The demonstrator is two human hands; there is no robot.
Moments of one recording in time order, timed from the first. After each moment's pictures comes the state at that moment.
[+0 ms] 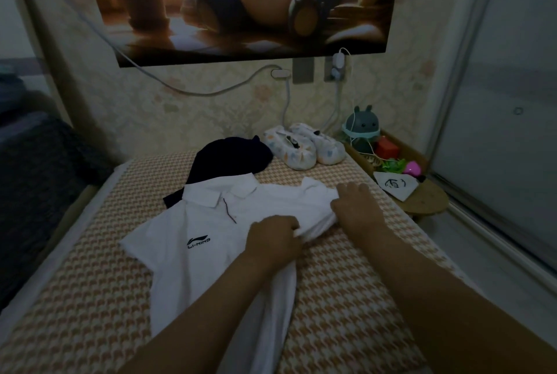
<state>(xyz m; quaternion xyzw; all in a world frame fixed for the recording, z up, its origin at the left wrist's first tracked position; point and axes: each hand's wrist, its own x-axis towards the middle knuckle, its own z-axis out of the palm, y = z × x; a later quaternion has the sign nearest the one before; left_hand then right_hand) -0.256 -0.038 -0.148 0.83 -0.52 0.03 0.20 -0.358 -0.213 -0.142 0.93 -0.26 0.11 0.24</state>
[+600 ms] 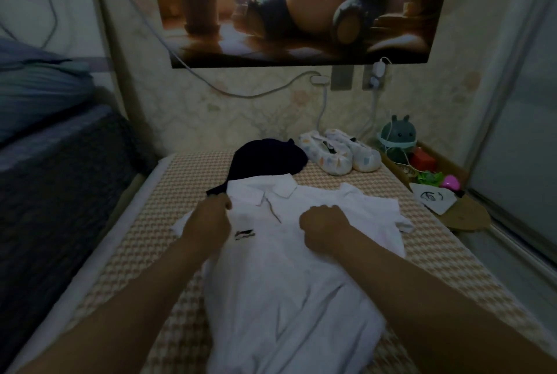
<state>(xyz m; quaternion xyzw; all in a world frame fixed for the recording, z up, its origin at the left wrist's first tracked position) -0.126 0.102 -0.132 0.88 -0.37 0.08 0.27 -0.278 -0.096 -0.130 0.98 -0.18 -0.01 0.08</state>
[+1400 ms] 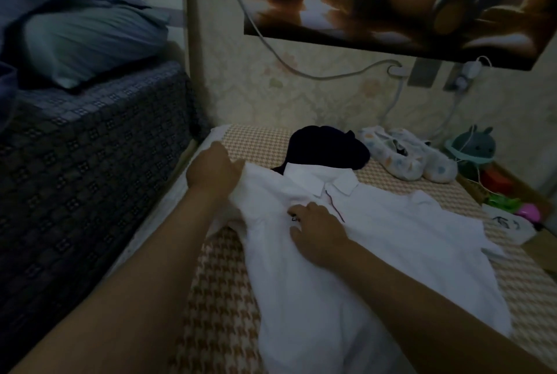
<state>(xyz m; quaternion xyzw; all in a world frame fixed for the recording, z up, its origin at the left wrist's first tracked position) -0.044 0.175 -0.091 0.94 -0.15 0.08 0.31 -0.176 0.001 -0.187 0.98 -0.11 0.09 -0.11</state>
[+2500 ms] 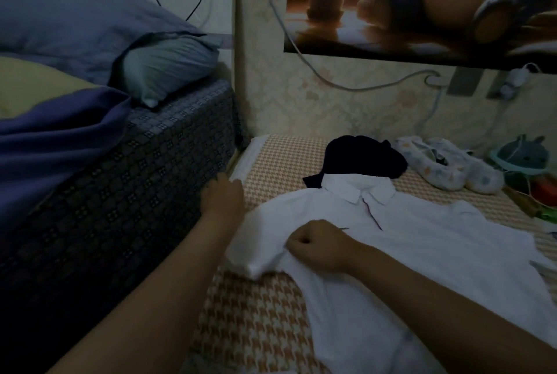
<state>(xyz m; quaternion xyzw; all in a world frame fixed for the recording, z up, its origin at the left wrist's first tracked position) -0.047 0.264 -0.116 0.98 -0.19 0.07 0.02 -0.177 0.081 -0.151 0.96 0.05 0.03 -0.27</state>
